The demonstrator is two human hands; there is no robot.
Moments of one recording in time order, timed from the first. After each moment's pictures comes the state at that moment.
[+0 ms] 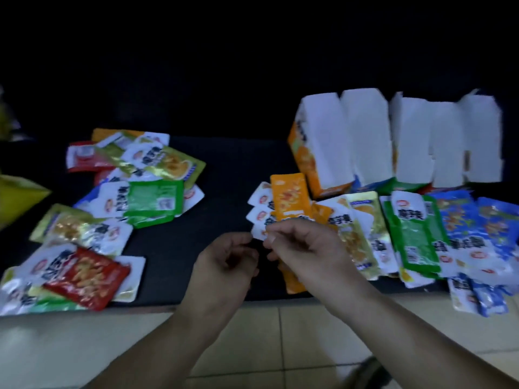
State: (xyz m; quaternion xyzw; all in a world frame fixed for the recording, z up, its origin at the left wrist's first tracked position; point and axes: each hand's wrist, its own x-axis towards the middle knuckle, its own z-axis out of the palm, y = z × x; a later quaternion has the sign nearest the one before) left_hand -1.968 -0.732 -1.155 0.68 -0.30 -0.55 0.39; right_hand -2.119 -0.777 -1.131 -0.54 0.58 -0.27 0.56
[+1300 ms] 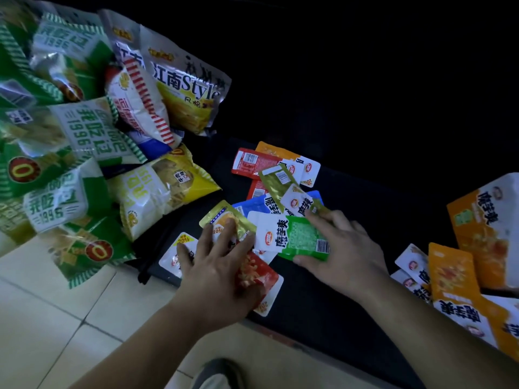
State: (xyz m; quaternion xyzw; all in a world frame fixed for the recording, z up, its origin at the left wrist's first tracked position) left_hand -1.746 -0.680 -1.204 0.81 -0.54 -0.23 0.05; right_hand -1.942 -0.843 -1.179 -0.87 0.45 0.02 0.19
